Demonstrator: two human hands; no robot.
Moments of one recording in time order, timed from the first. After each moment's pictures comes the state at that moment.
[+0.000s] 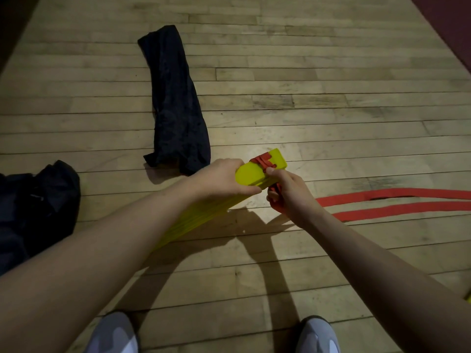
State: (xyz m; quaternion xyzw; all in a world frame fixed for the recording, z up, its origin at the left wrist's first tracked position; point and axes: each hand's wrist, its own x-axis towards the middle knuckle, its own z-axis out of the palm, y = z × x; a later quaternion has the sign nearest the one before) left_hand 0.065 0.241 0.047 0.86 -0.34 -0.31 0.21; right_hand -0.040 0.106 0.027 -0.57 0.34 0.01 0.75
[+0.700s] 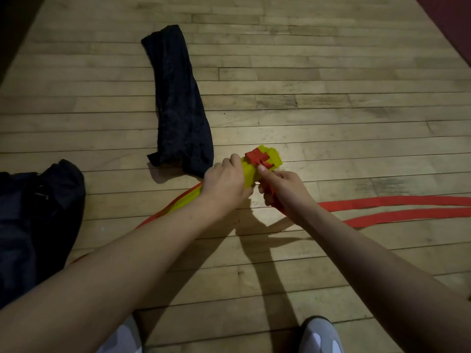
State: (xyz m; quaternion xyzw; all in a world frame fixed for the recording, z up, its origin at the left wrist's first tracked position) left_hand 0.040 0.234 0.027 0.95 -0.31 -0.06 0.05; right_hand -0.033 0.114 0.030 -0.64 0.29 0.04 0.71
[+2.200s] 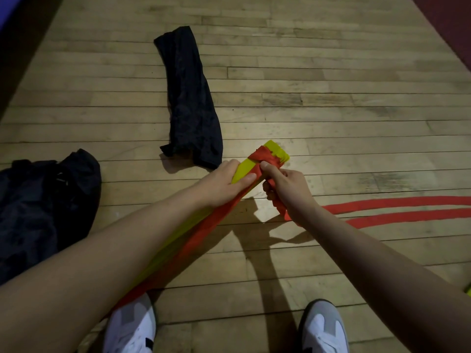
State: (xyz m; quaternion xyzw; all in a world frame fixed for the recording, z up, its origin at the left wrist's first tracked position) left_hand 0.041 0.287 0.035 0.86 -0.31 -0.31 0.28; right_hand -0.051 0.147 0.045 -0.67 0.34 0.00 0.65
